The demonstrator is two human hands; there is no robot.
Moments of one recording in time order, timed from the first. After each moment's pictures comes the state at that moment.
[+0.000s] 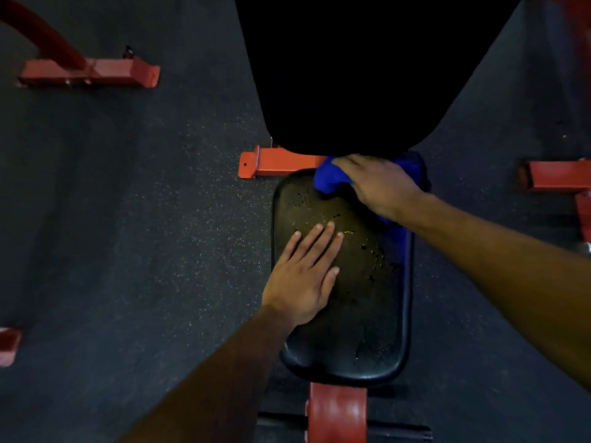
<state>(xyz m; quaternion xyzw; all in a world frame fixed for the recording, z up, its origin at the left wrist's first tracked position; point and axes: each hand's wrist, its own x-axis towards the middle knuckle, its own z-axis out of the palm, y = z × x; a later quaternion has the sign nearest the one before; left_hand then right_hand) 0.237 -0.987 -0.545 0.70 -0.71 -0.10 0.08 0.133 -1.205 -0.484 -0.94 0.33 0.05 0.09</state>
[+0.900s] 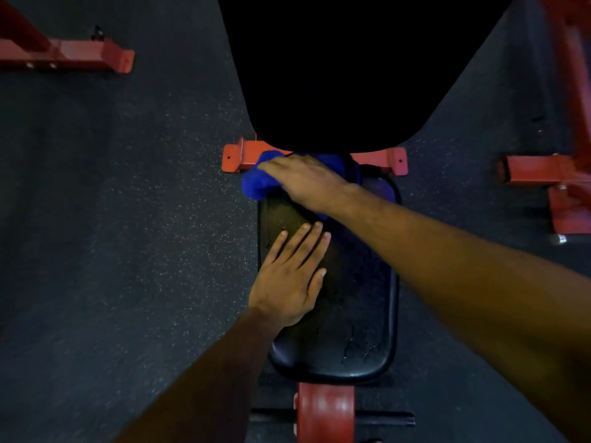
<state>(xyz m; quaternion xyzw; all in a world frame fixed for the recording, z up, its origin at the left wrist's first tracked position) 0.240 -0.990 -0.549 0.69 -0.71 -0.09 0.10 0.217 -1.193 -0.502 -0.97 0.21 0.05 0.15</state>
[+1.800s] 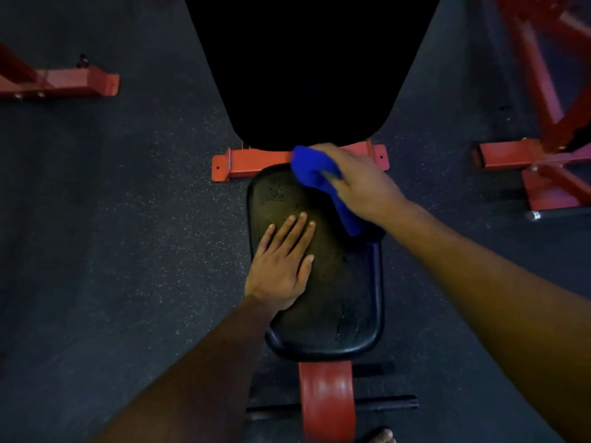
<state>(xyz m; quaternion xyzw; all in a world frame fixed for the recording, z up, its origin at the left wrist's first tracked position) 0.240 -0.989 -0.550 0.69 -0.71 -0.09 0.11 0.105 -1.163 -0.426 -0.85 0.37 -0.14 0.34</state>
